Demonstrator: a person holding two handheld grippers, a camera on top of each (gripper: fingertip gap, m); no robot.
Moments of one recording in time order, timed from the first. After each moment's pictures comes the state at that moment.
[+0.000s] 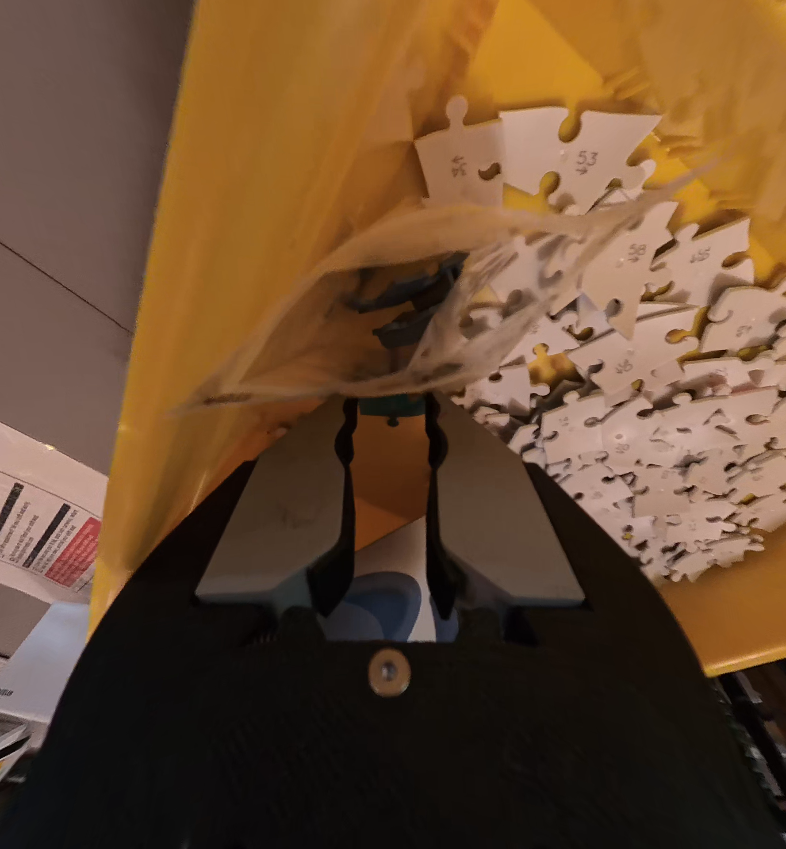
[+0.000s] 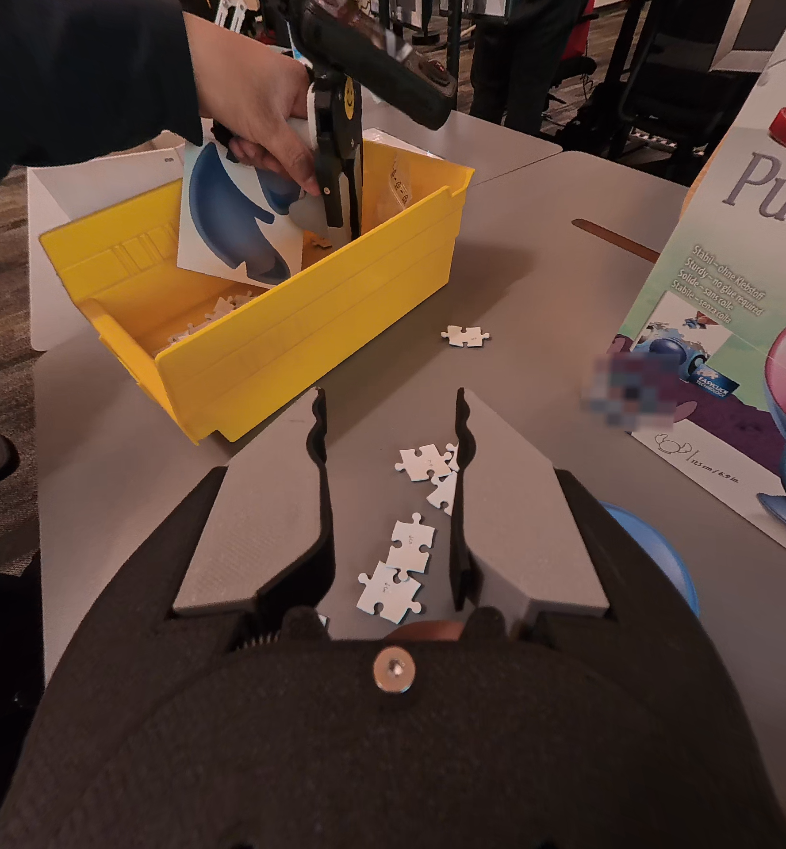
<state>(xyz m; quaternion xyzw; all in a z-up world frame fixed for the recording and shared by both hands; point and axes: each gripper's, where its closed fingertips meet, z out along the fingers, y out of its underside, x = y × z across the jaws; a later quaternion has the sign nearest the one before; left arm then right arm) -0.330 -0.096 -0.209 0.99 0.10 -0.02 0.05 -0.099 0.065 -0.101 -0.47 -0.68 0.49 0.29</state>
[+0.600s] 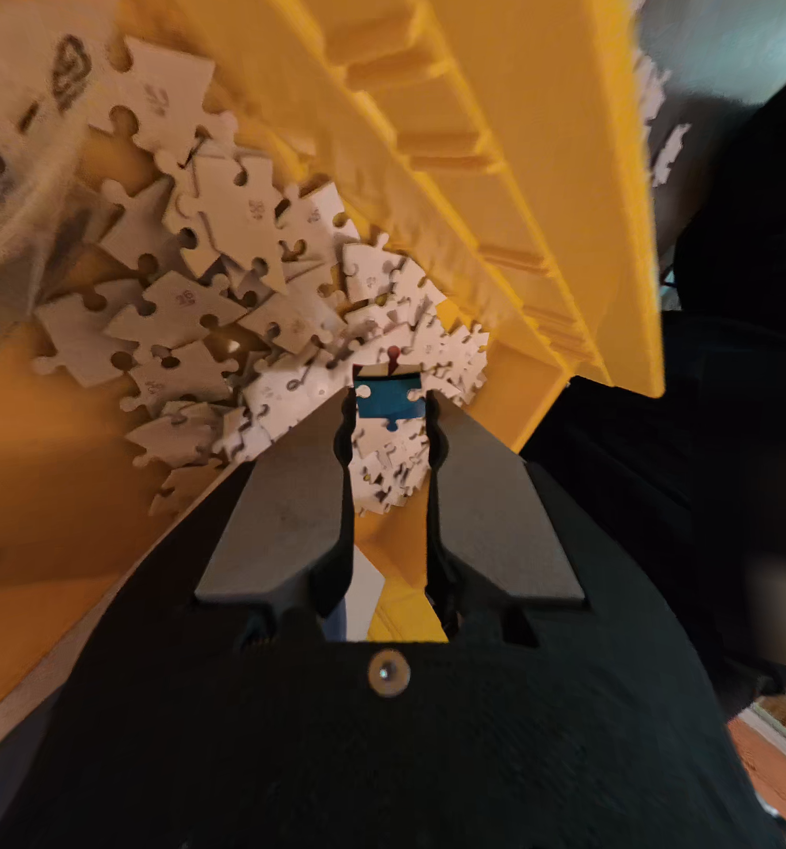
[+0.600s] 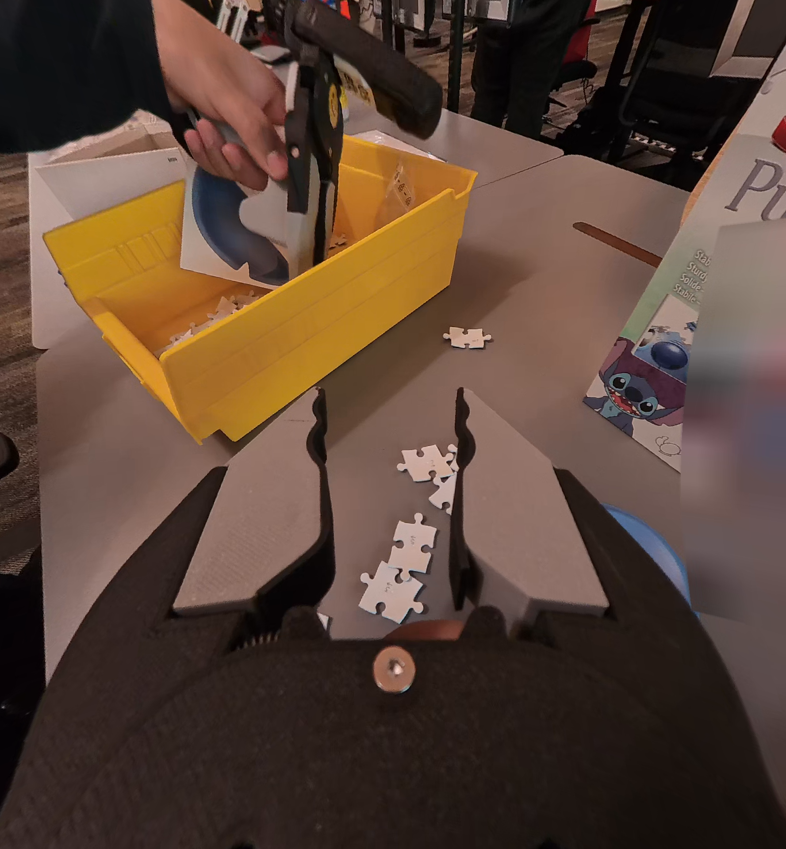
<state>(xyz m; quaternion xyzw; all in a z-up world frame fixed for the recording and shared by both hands) -0.212 -0.077 -0.174 0.93 0.14 0.33 0.00 -0.098 0.063 -0.100 -0.47 -0.68 0.49 0.29</state>
